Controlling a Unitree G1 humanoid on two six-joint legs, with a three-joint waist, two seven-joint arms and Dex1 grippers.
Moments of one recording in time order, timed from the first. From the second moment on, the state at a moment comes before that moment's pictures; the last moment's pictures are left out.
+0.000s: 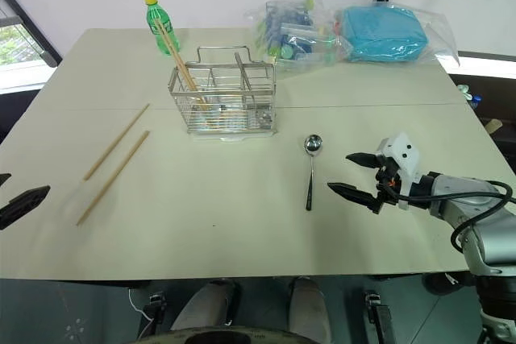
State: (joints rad) left arm 0.42 0.82 0.97 -0.38 -0.67 0.73 -0.82; right arm -0.07 -0.86 -0.21 -0.23 0.52 0.54 1.00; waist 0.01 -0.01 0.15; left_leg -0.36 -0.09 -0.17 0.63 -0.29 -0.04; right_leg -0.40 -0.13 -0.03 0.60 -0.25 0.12
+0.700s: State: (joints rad) left arm 0.37 0.84 0.96 -0.40 -0.70 0.77 -0.83; right arm -0.08 -0.87 -0.21 -0.23 0.51 0.54 1.00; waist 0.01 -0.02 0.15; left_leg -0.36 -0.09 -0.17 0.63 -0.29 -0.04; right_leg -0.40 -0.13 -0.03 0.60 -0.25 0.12
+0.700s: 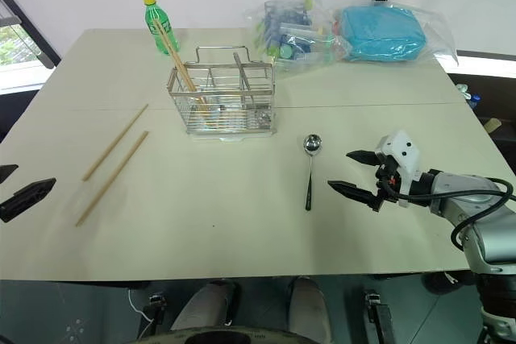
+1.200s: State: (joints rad) left arm 0.11 1.03 0.74 -0.73 -1.21 0.98 -0.73; right arm -0.40 -0.93 0.07 -0.02 0.34 0.57 1.11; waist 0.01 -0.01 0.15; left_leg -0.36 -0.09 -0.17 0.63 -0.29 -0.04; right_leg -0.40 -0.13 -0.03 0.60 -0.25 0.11
